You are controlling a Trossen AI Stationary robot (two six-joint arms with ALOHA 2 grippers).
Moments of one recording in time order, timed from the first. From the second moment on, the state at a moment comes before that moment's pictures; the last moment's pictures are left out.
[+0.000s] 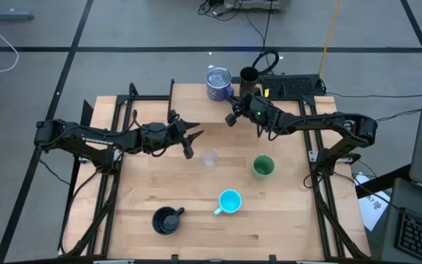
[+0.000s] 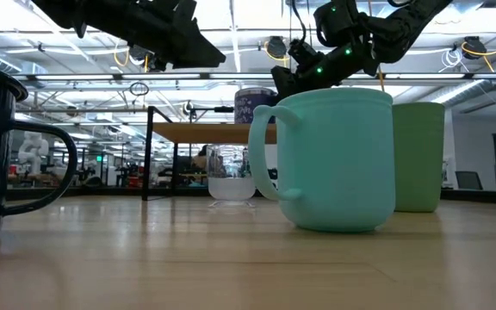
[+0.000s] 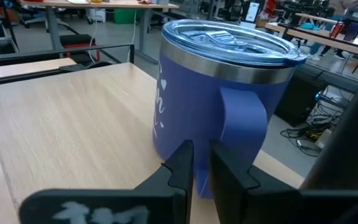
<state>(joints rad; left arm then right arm) 0.06 1.26 0.71 0.37 -0.37 0.05 -0.39 1.54 0.84 0.45 0.39 -0.04</state>
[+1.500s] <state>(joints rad) 0.06 1.26 0.71 0.34 -0.36 0.03 -0.24 1.25 0.85 0.11 0.39 -0.07</state>
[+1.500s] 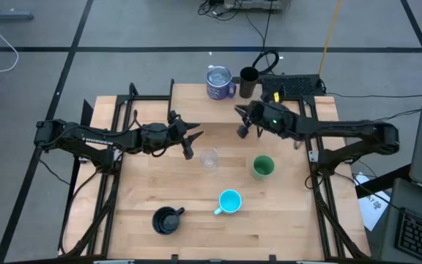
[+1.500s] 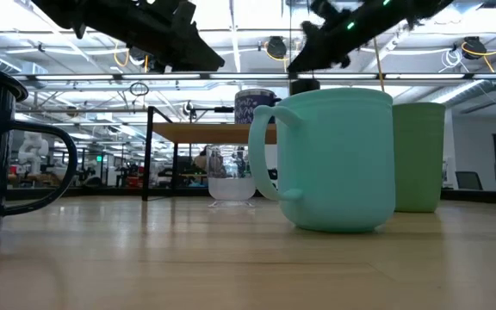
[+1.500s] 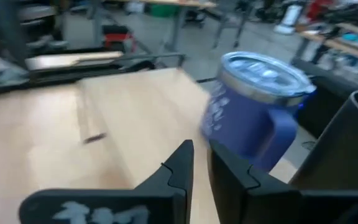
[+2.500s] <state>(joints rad) -0.15 1.26 0.71 0.25 -0.49 -0.04 0.18 0.91 0.77 -0.48 0.39 0.11</state>
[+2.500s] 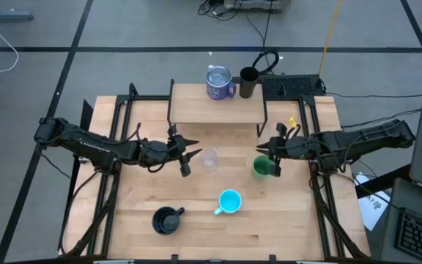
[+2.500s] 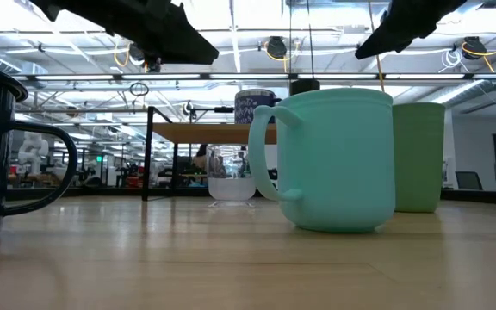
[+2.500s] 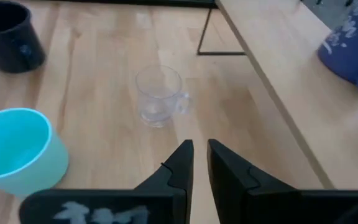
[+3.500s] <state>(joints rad) -0.43 1.26 0.91 -0.09 -0.66 -0.14 0.51 0.91 0.59 -0.15 0.56 0.20</state>
